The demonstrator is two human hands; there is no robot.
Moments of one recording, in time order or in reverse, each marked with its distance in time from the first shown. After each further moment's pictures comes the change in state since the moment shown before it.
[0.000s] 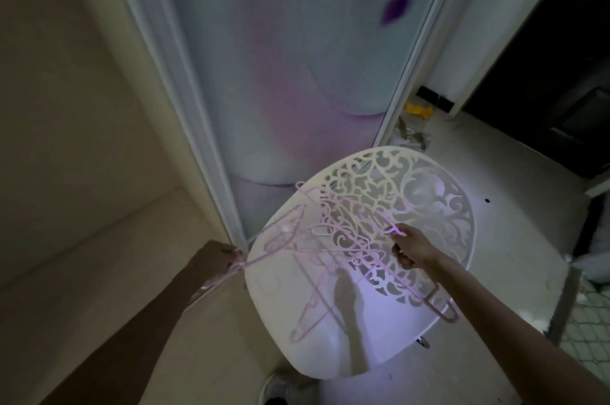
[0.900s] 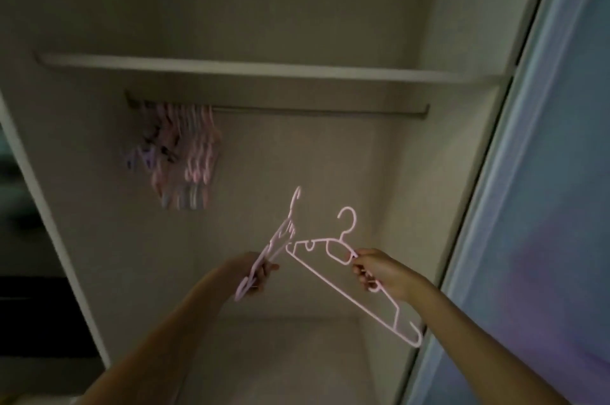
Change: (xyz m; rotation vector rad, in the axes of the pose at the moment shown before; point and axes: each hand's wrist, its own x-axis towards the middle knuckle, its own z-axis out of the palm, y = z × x) left_hand -0.321 -0.192 -0.308 -1.042 0.291 -0.073; right_hand -0.290 -0.327 0.340 -0.218 -0.758 -0.527
